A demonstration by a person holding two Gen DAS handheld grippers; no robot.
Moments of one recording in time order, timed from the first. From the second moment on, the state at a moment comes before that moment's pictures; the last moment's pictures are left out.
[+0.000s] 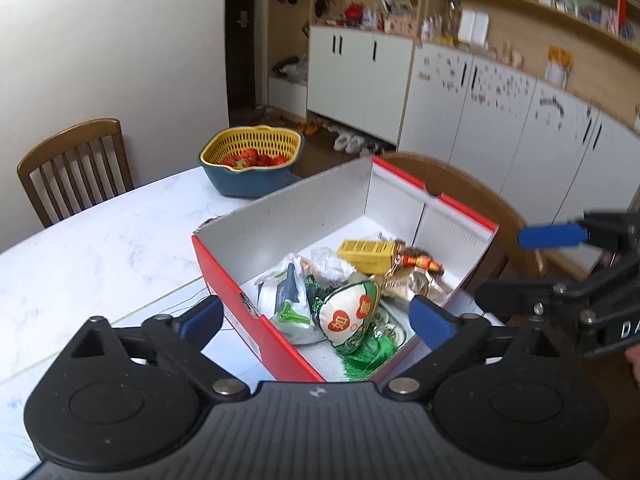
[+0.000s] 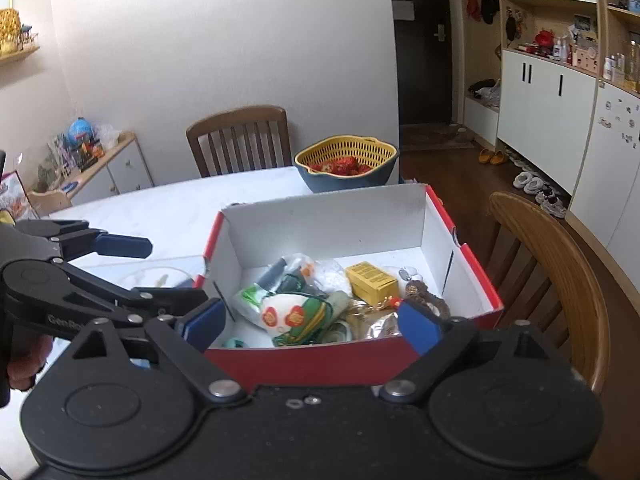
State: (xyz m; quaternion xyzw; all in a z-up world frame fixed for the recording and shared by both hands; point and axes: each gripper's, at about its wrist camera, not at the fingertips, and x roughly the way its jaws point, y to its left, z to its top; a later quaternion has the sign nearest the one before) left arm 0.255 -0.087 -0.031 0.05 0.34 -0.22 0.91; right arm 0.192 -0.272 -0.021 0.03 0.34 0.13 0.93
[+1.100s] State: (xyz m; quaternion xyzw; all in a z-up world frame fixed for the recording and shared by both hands) left arm 0.203 -0.038 -0.016 0.04 0.29 -0.23 0.93; right arm 0.123 -0.221 -0.013 0.09 0.30 0.06 0.95
